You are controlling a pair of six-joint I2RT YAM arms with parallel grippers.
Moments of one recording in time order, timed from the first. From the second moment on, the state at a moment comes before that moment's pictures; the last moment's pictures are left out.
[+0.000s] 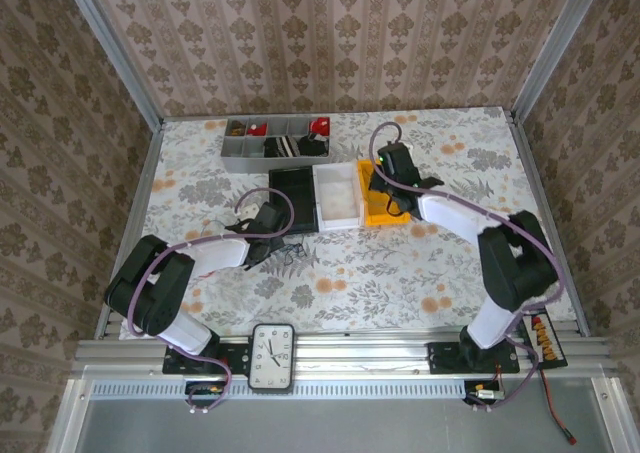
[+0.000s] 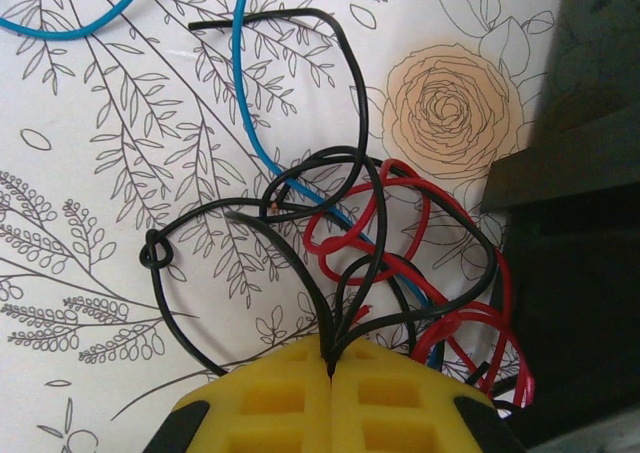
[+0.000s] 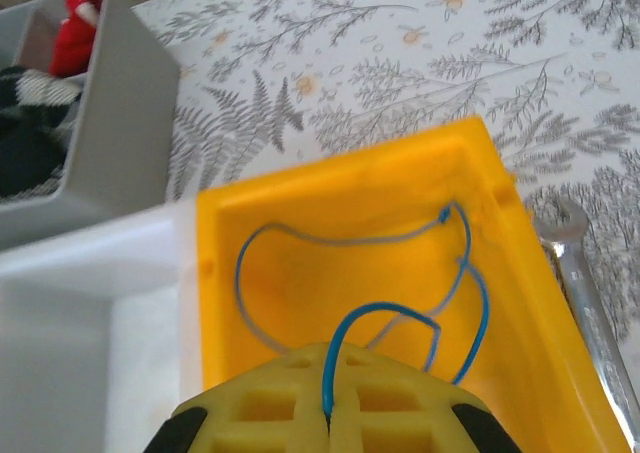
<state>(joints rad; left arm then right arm) -0.61 1.54 0.67 -0.23 -0.36 -0.91 0.41 1.72 1.14 -0.14 0.26 0.54</state>
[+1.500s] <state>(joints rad) -0.59 1.54 0.67 -0.23 -0.34 -0.91 0.39 1.77 1.18 -0.25 0.27 0.70</state>
